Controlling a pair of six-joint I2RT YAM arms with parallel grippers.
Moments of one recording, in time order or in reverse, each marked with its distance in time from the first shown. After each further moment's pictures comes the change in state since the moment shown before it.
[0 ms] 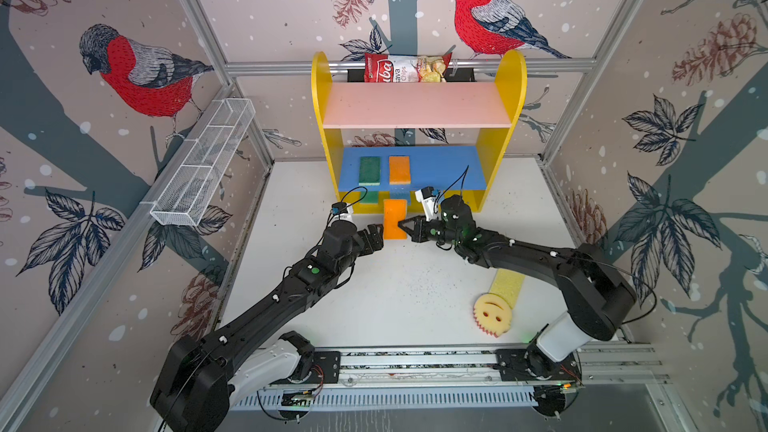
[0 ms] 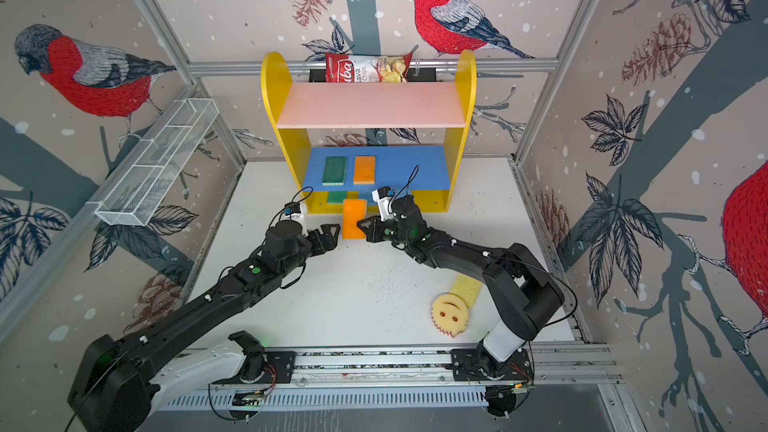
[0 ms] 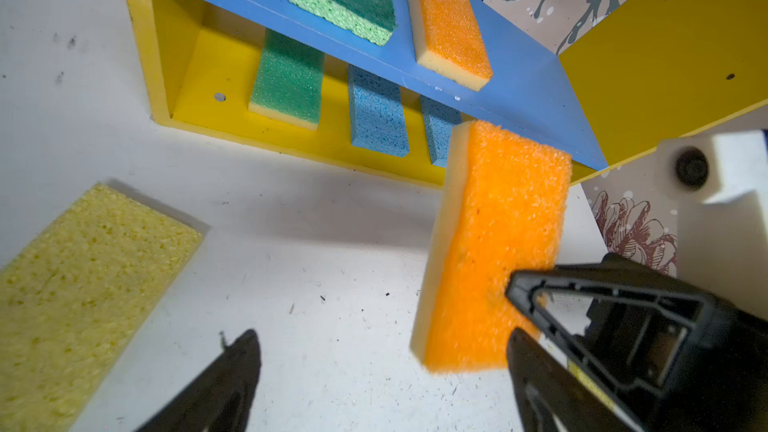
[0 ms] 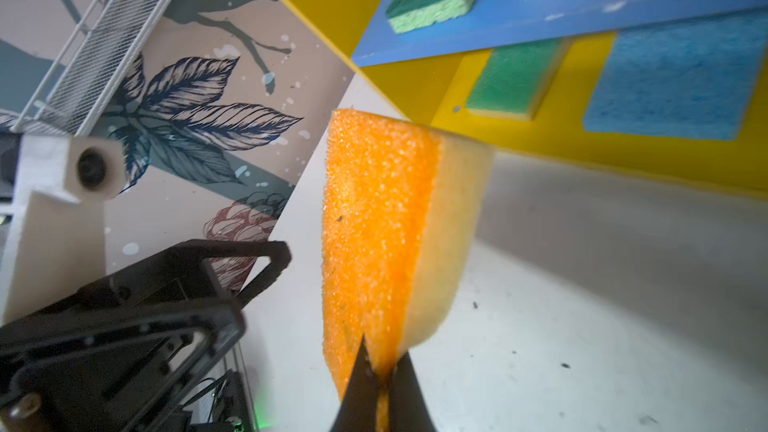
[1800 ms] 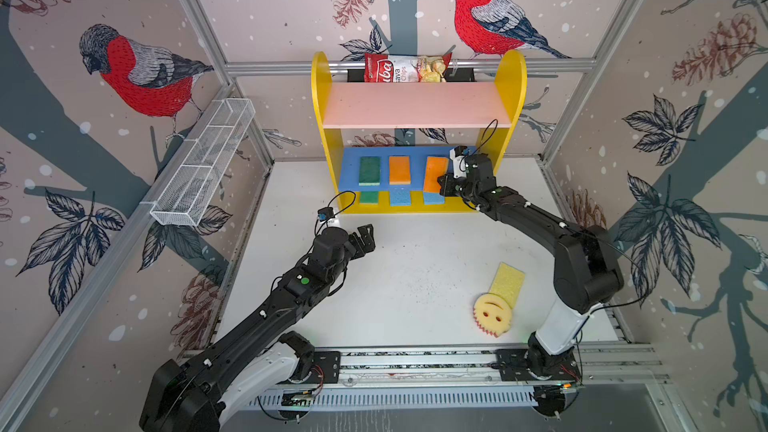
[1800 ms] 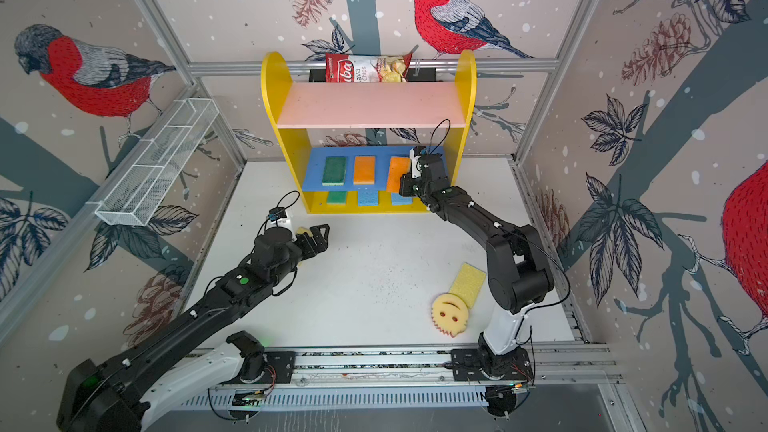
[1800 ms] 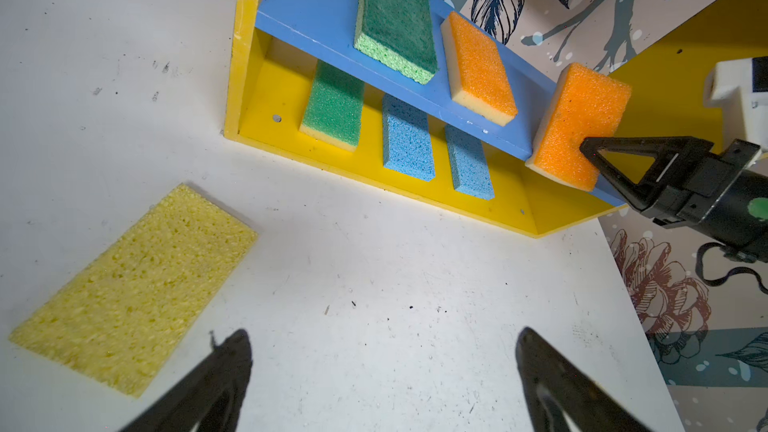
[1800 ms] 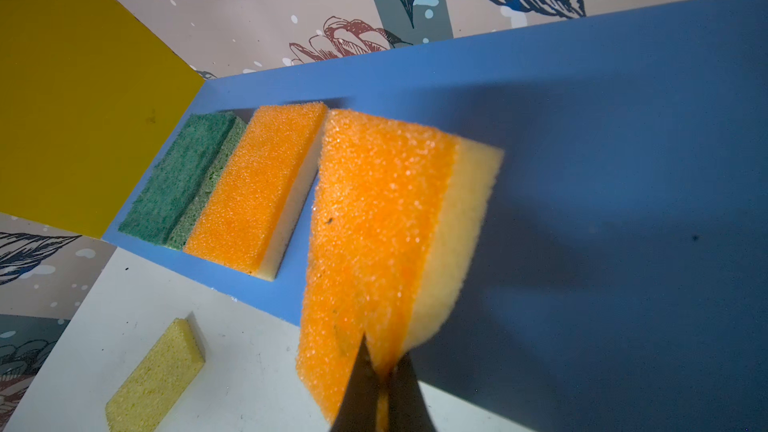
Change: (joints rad) left arm 0.011 -0.115 -0.041 -0.058 -0.085 -0.025; right arm -0.274 0.156 0.369 -0.317 0.210 -0.266
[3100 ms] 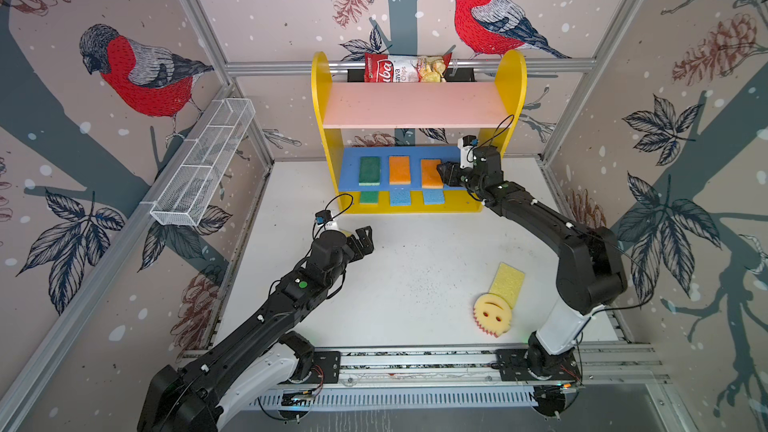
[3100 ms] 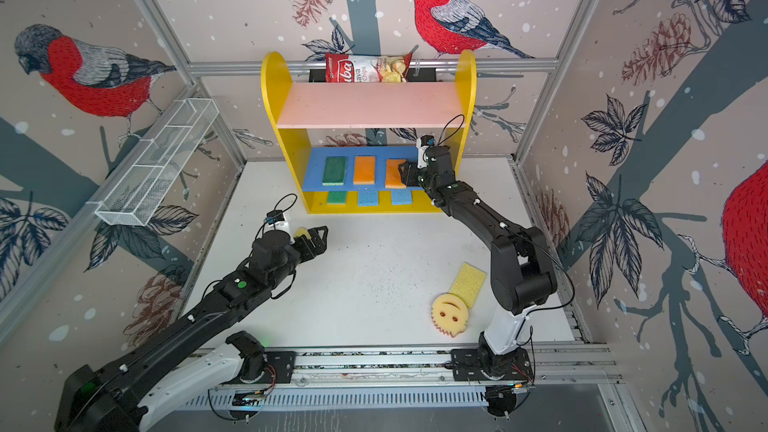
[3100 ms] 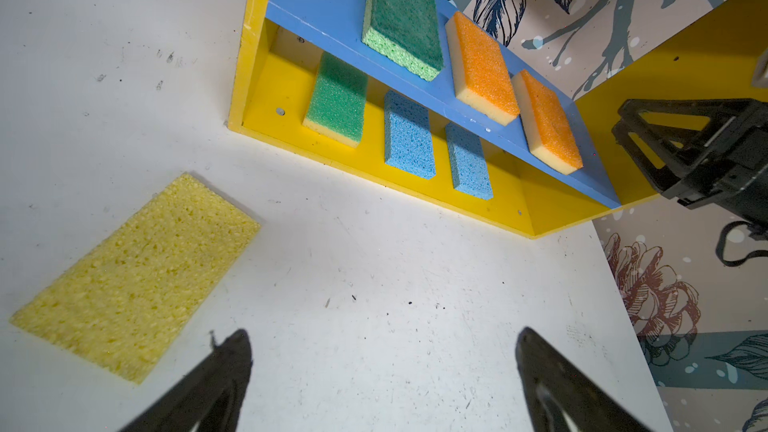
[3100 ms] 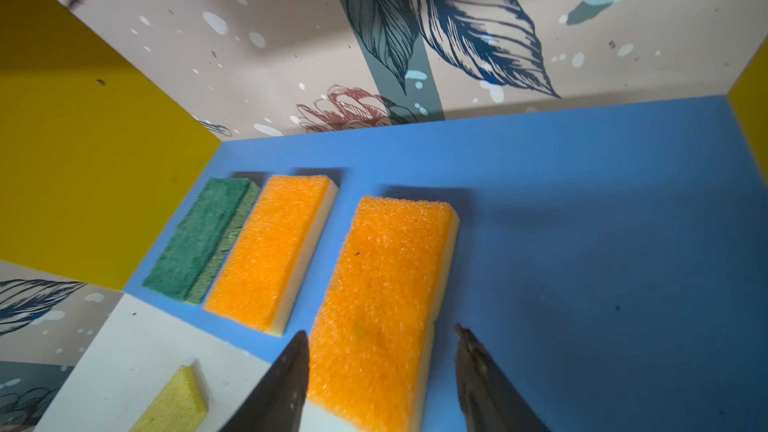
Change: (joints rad) left arm 0.001 -0.034 -0.026 0.000 0.001 -0.026; right arm -0.032 -0.045 0.020 0.045 -0.004 0.017
